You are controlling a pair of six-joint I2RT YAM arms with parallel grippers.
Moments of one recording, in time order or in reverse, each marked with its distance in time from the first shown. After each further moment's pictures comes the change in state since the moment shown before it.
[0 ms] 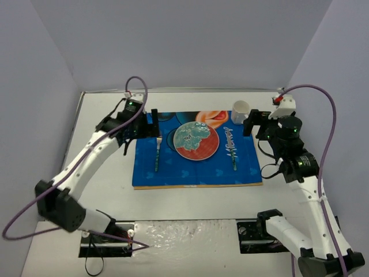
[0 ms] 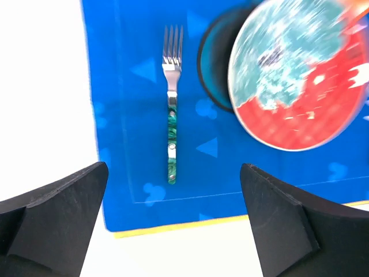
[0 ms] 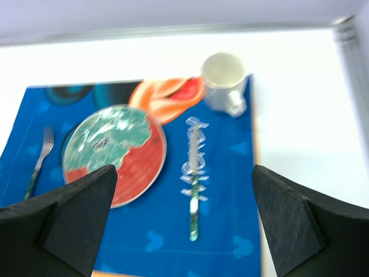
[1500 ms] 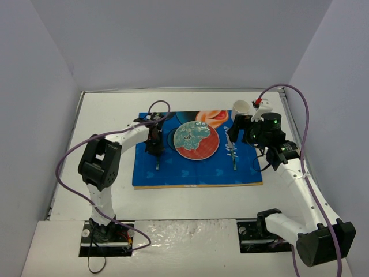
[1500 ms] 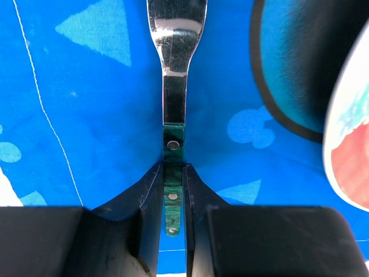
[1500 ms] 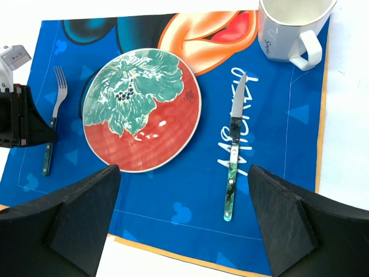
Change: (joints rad) left arm -0.002 0.420 -0.028 0.086 0.093 -0.056; right arm 0.014 0.146 -0.070 0.031 -0.154 0.060
